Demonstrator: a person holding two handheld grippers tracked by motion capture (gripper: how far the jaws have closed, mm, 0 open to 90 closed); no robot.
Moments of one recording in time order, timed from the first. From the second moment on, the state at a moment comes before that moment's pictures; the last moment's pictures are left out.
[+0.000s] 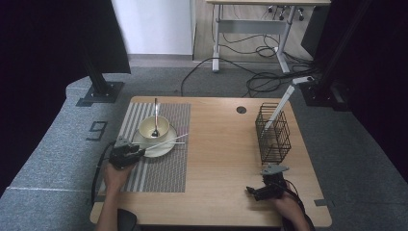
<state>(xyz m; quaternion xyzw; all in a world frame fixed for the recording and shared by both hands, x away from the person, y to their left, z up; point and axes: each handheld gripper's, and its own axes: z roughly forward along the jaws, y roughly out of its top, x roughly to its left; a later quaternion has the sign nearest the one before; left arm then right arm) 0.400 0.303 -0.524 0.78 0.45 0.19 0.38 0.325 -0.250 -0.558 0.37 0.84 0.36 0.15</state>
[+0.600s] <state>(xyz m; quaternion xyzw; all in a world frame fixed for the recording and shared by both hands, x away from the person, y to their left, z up) 0.401 0.309 -0.524 0.76 0.49 0.21 0.37 0.325 -0.250 -0.558 0.37 0.85 0.36 0.15</state>
